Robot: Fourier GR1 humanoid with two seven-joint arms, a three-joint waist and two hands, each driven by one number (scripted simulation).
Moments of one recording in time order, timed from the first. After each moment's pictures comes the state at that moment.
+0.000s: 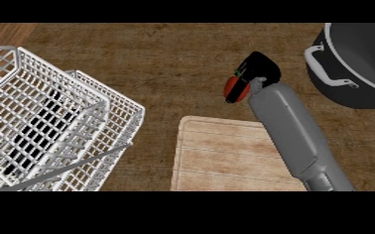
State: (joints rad) left arm 0.00 0.51 -0.13 -1.48 0.12 0.24 0.09; right arm -0.78 -0.11 0.17 -0.98 0.65 0.14 1.02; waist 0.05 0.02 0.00
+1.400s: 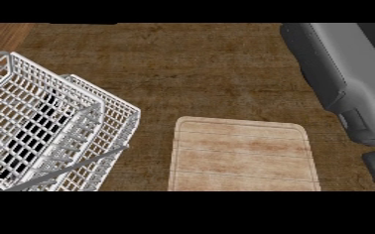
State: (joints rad) left arm 0.02 0.49 -0.08 -1.47 0.10 0.20 0.09; right arm -1.25 -0.33 0.16 -0.64 1.13 -0.24 1.03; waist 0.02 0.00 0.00
